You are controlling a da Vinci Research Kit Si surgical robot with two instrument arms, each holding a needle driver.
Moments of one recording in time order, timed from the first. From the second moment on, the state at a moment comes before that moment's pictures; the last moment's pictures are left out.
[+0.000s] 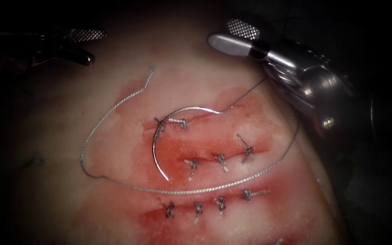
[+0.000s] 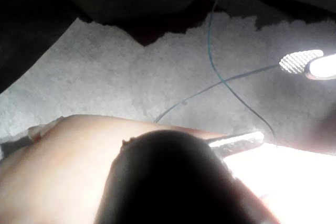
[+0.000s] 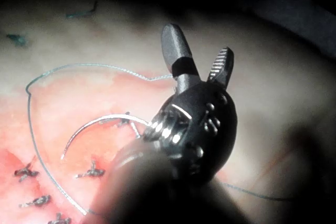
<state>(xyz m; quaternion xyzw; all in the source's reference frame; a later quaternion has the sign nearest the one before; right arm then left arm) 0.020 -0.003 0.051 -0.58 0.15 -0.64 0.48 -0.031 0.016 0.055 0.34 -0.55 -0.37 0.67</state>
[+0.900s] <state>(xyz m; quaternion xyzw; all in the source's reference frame) 0.019 -0.003 0.051 -0.58 0.15 -0.64 0.48 -0.033 0.006 0.056 0.41 -0.24 -0.55 0.68</state>
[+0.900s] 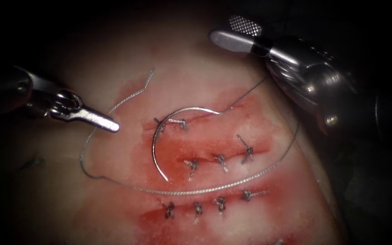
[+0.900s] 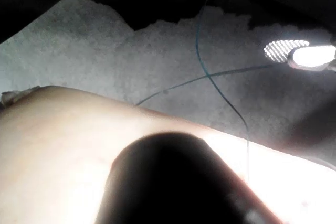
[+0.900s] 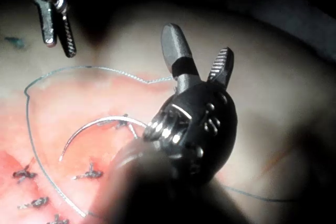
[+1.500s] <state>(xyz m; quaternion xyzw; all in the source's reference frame) 0.021 -0.004 0.050 -0.58 0.14 -0.64 0.48 -0.038 0.001 0.061 0.26 -0.21 -0.51 0.79</state>
